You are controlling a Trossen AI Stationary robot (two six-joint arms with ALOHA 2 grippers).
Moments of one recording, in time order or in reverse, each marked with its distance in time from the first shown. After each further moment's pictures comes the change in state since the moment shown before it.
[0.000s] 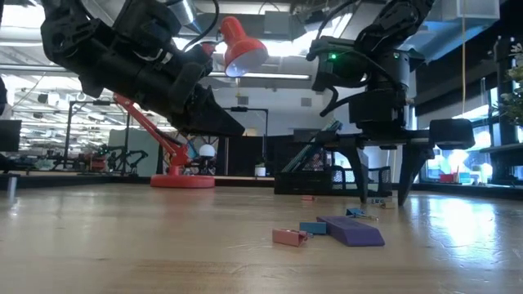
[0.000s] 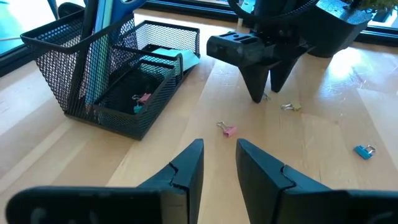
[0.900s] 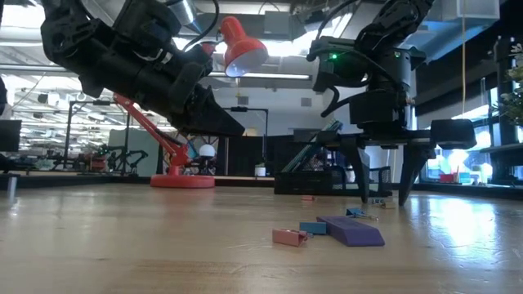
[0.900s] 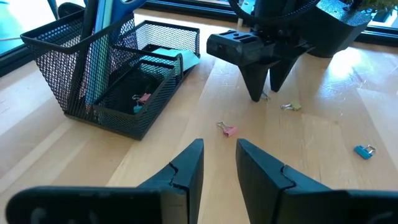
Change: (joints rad) left arm 0.000 0.000 0.000 0.000 0.000 0.000; right arm -0.002 0.000 0.000 -0.042 0.033 0.004
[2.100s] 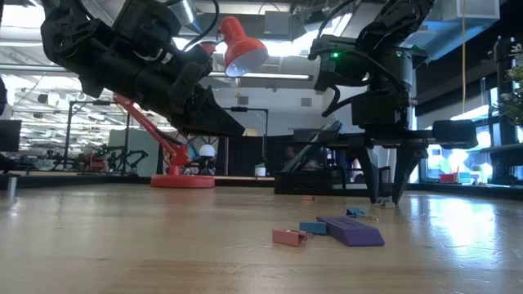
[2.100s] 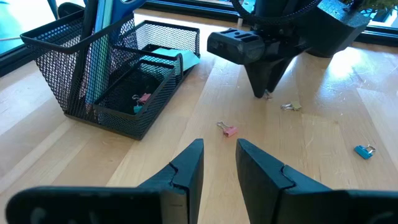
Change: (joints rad) left arm 0.000 0.000 0.000 0.000 0.000 0.000; right arm 0.000 -0.001 -0.003 0.018 0.029 -0.005
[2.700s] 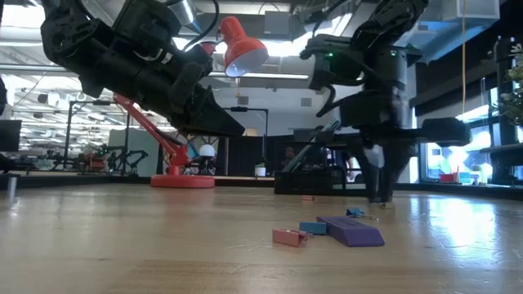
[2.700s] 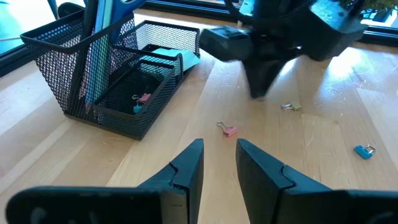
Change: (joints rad) left arm 0.000 0.000 0.000 0.000 0.000 0.000; right arm 0.003 -0.005 0.058 -0.025 0.023 0.128
